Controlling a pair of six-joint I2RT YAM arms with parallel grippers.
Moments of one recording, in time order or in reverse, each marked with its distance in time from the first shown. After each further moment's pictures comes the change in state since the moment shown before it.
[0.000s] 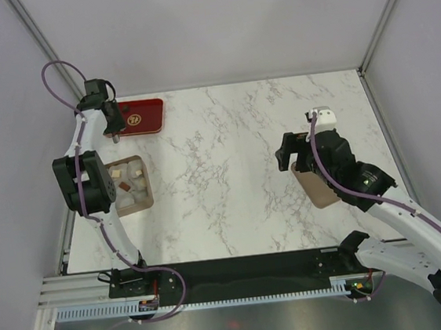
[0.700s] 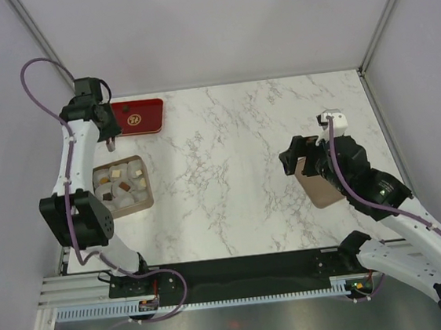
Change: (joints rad) left arm -0.054 -0.306 -0.089 -0.237 -0.065 -0.059; right arm 0.000 -0.103 0.000 -0.036 -0.044 0.018
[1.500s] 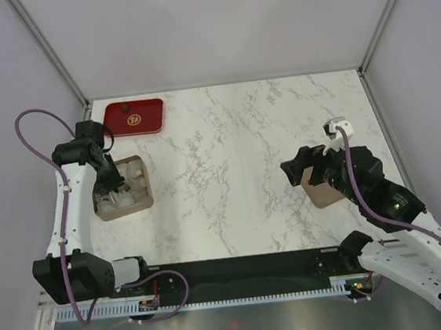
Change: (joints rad) left arm 0.000 -0.453 -0.352 -0.427 0.007 -0.164; right arm 0.000 -0.127 -0.049 -0.001 -0.124 -0.038
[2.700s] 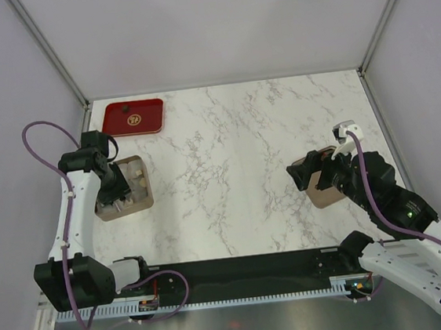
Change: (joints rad) left arm 0.000 -0.057 -0.144 0.035 0.030 -0.044; right arm 0.000 -0.072 0.019 -0.071 -0.010 -0.004
